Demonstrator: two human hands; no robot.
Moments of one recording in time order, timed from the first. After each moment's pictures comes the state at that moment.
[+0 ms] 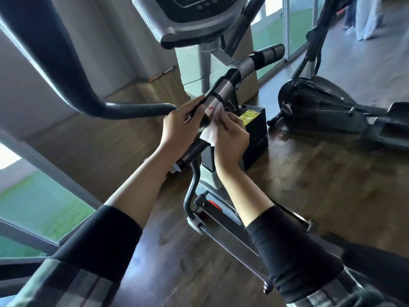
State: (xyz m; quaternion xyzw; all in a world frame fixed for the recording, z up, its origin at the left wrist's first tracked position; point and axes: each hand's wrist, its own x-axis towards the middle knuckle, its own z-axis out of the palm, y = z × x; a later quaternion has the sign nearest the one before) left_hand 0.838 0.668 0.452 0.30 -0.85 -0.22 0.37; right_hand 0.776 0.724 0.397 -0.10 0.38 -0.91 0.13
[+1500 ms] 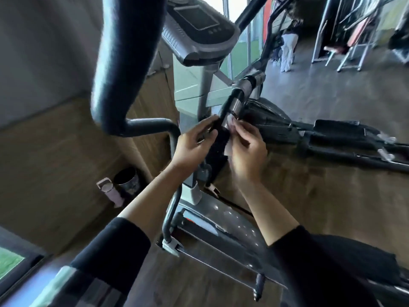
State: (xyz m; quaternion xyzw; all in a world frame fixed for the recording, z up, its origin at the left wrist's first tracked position) left_hand 0.864 0.626 0.443 0.11 -0.83 -0.46 0.30; right_hand 0.797 0.716 0.408 -0.18 0.57 -0.79 -0.14
